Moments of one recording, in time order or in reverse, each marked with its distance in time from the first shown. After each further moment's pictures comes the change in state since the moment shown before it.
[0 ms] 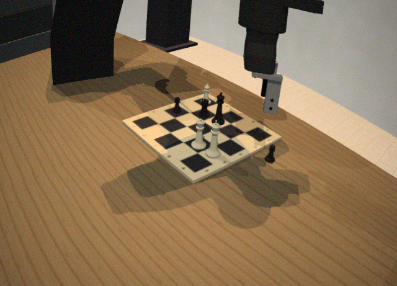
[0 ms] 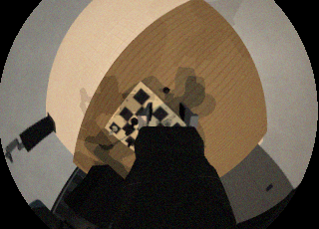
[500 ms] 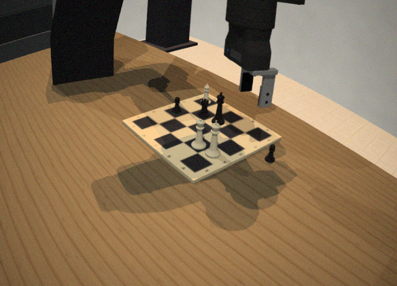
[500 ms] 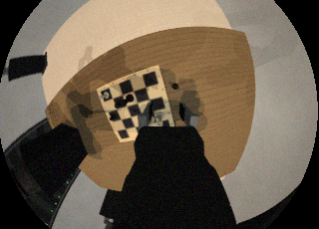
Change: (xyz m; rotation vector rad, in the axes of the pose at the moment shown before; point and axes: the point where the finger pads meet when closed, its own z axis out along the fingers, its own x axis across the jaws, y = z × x) arm -0.006 0.023 -0.004 -0.005 0.003 -0.528
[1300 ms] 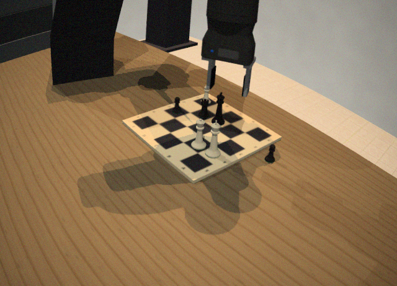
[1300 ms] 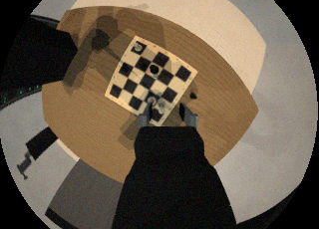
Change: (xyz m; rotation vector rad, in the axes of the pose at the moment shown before) arm -0.025 0.037 -0.006 0.002 -0.001 -0.823
